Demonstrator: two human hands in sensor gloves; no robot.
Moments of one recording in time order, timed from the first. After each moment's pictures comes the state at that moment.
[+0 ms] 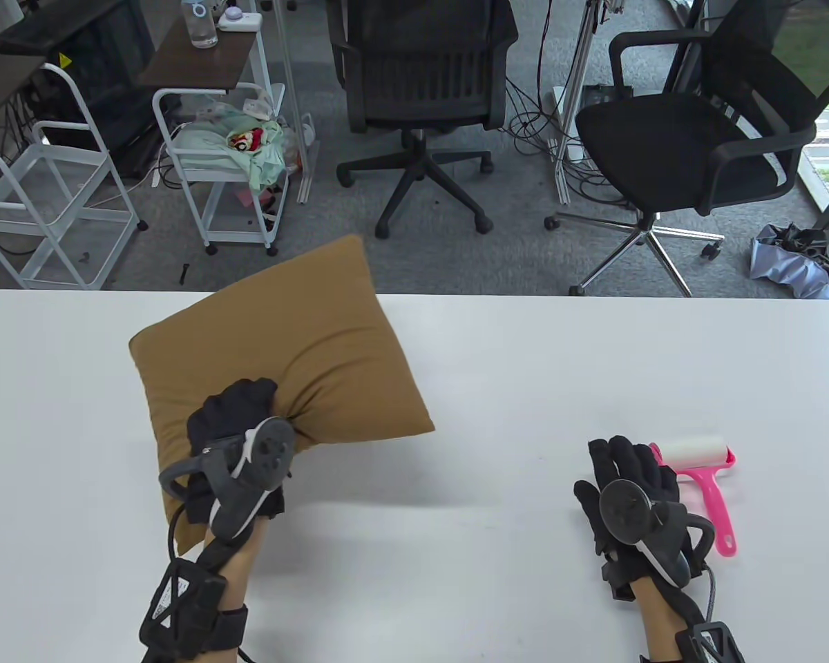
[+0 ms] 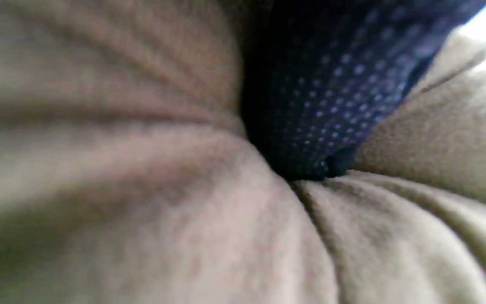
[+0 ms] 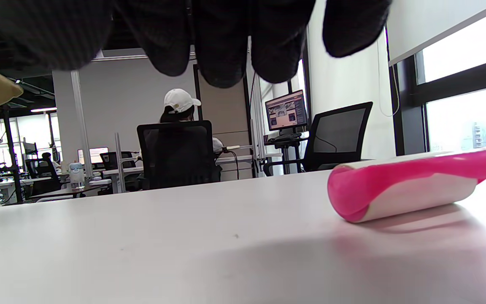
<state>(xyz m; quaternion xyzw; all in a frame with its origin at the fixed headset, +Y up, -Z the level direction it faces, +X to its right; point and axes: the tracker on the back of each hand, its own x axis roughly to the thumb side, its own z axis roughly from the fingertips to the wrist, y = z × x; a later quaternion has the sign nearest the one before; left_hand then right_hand) -0.185 -0.602 -0.295 0.32 0.08 0.01 0.94 0.256 -0.743 -0.293 -0.07 -0.14 0.99 0.07</state>
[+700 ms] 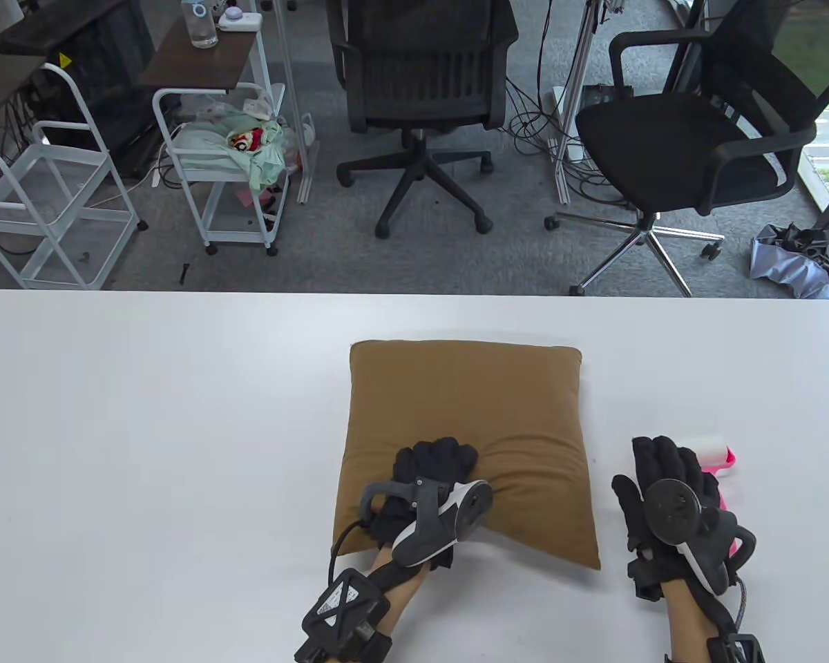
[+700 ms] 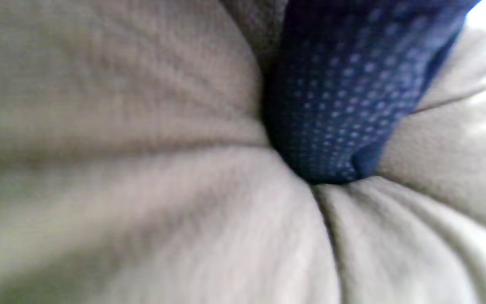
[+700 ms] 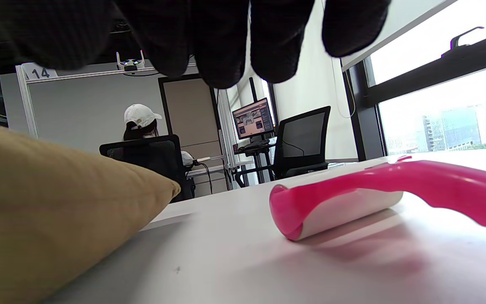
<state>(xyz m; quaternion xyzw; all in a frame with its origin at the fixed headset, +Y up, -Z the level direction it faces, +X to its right) -0.007 -0.720 -0.293 0.17 -0.14 -0.01 0.98 0.292 -0.734 -0.286 -0.13 -0.16 0.97 0.10</state>
